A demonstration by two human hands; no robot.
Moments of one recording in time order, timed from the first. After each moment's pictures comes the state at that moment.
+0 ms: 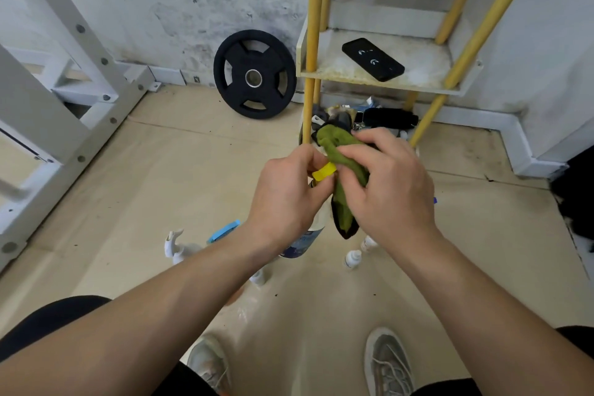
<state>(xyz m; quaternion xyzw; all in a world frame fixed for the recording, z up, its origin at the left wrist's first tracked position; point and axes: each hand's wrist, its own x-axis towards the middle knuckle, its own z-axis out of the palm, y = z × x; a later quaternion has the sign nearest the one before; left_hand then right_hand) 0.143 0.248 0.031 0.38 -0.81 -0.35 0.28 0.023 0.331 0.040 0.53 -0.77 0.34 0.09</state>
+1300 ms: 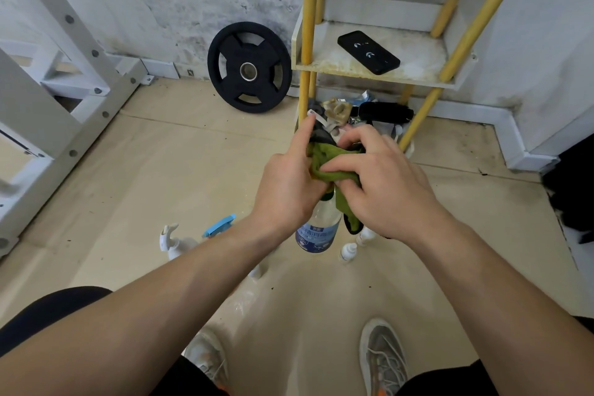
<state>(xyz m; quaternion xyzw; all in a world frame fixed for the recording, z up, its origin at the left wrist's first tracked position) 0.131 0.246 0.023 0.39 -0.79 -0.40 0.23 0.010 0.337 0.053 0.60 -0.77 0.18 -0.08</state>
